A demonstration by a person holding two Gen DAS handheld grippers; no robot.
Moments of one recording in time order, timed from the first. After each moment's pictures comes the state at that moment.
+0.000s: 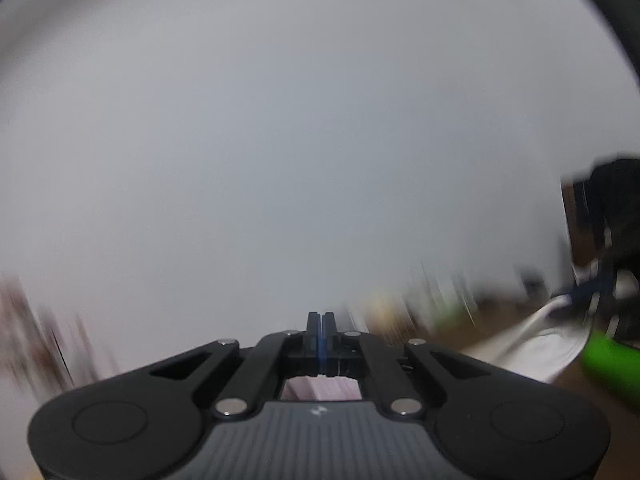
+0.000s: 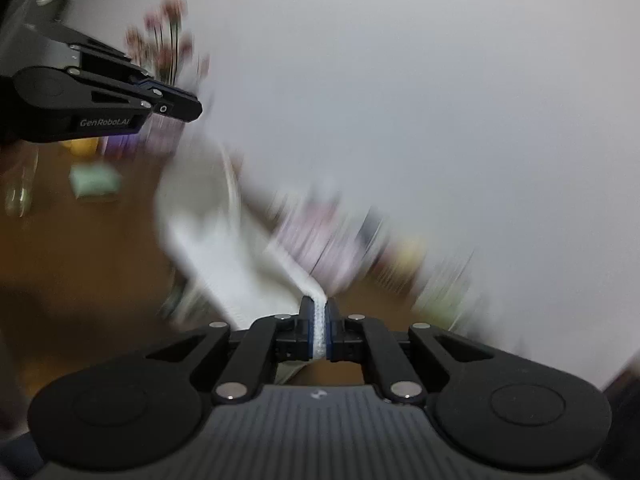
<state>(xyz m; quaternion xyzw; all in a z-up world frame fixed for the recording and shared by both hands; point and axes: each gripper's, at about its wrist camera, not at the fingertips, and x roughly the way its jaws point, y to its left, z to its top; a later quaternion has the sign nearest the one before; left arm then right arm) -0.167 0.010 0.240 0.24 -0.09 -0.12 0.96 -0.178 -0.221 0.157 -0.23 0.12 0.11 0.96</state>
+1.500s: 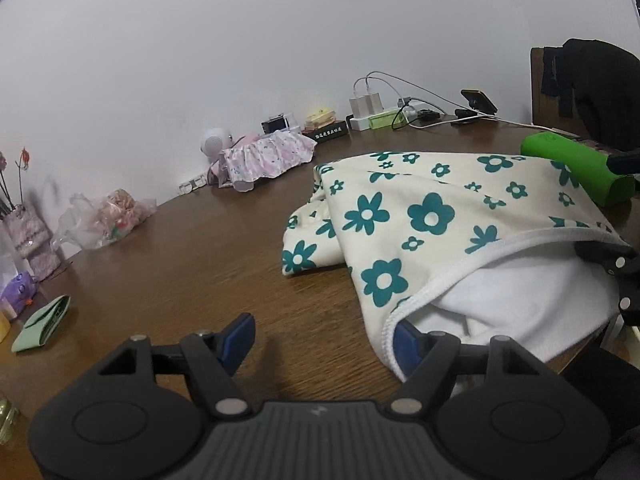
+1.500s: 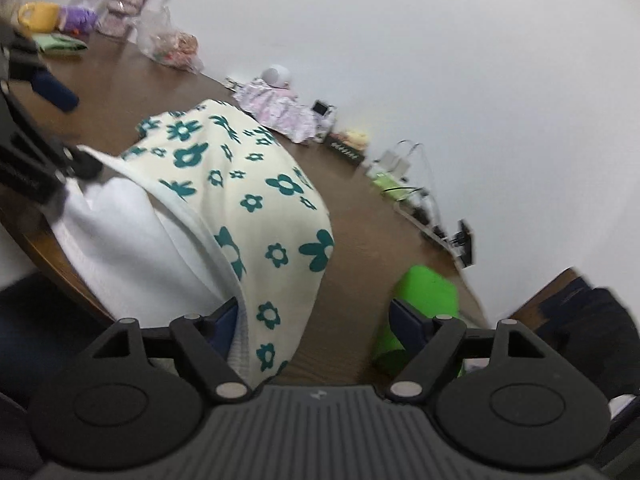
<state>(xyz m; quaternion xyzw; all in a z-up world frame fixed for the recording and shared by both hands) -0.170 -0.016 -0.001 0.19 0.24 -0.13 0.94 -0.237 -0.199 -0.042 -0.27 0.24 -0.03 0.93</state>
